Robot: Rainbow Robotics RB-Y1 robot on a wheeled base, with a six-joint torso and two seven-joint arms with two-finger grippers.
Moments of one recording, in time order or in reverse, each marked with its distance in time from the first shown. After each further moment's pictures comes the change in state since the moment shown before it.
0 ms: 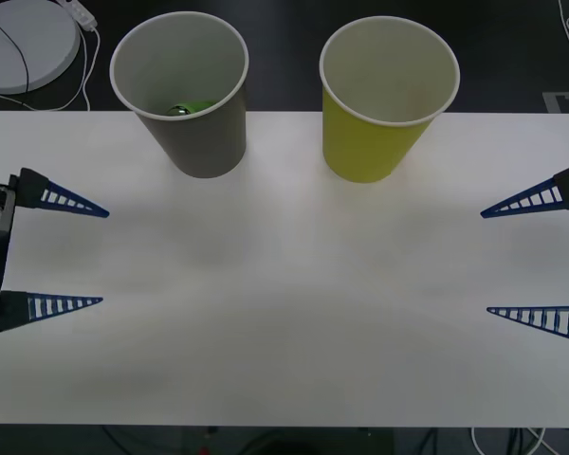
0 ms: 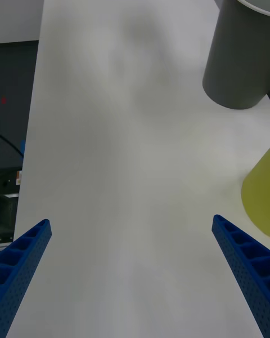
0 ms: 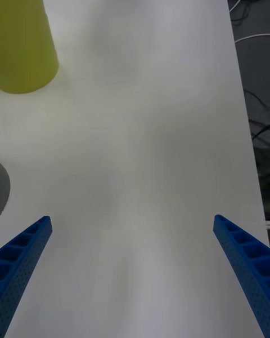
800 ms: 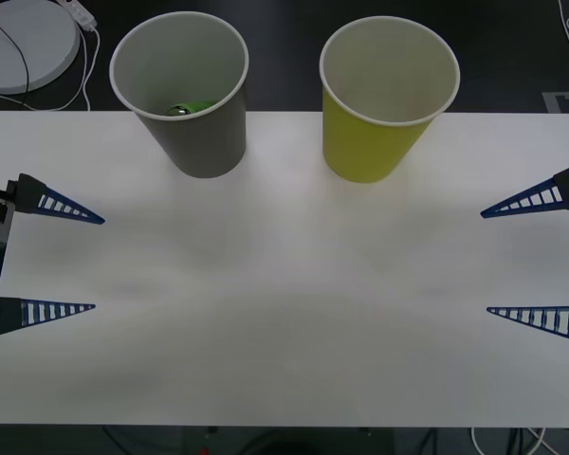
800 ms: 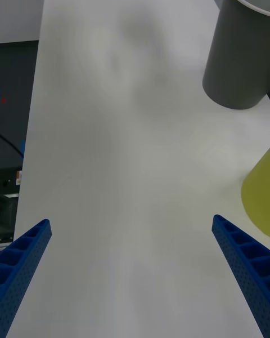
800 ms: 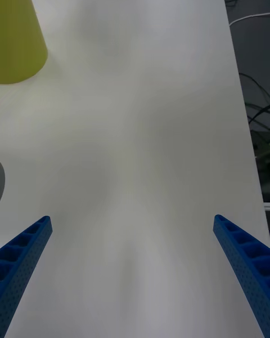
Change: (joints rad) right arm 0.000 0.000 0.000 0.000 0.000 0.000 0.000; left arm 0.002 0.000 0.002 0.010 -0.037 -0.023 -0.028
